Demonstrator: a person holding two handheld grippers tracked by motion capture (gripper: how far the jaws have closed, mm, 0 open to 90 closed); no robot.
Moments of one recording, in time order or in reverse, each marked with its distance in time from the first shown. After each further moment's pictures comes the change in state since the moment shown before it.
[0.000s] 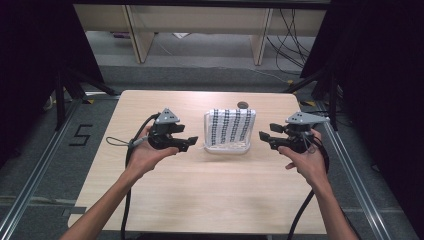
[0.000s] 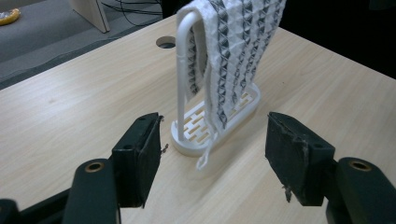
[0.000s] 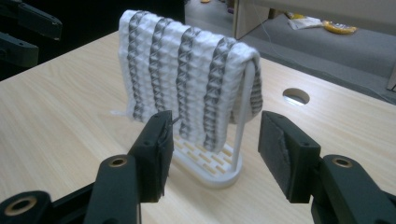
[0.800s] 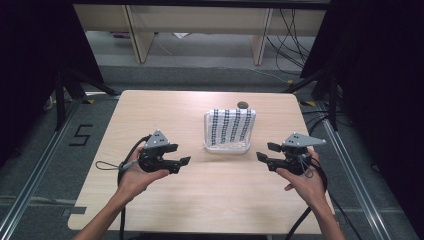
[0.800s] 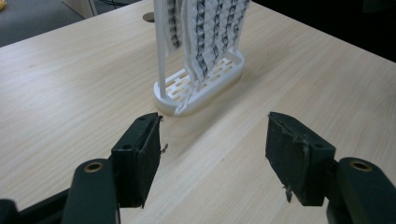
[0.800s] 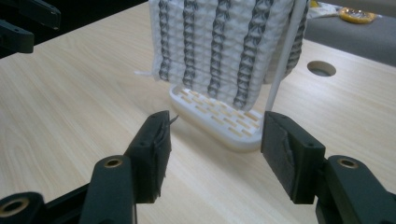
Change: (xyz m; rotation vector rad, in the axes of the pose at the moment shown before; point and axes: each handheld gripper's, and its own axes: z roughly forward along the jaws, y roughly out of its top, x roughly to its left) left arm -0.014 -0.057 -0.017 -0.001 -0.028 -0.022; right arm 0.025 -0.044 -0.007 0.046 0.035 -0.003
